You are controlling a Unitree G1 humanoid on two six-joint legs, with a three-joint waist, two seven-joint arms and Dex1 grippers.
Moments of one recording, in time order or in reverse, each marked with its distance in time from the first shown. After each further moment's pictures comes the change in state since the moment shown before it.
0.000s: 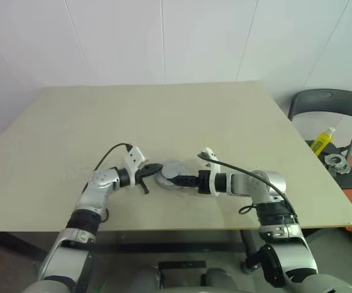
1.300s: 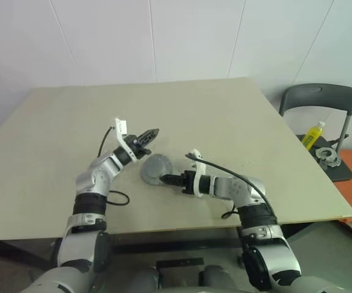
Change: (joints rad) left arm -0.144 -0.132 0.381 -0.063 -0.477 0.579 0.197; right arm 0.000 0.125 -0.009 0.114 -0.002 -0.174 -0.025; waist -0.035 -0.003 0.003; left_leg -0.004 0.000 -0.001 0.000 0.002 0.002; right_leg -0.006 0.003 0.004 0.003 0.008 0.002
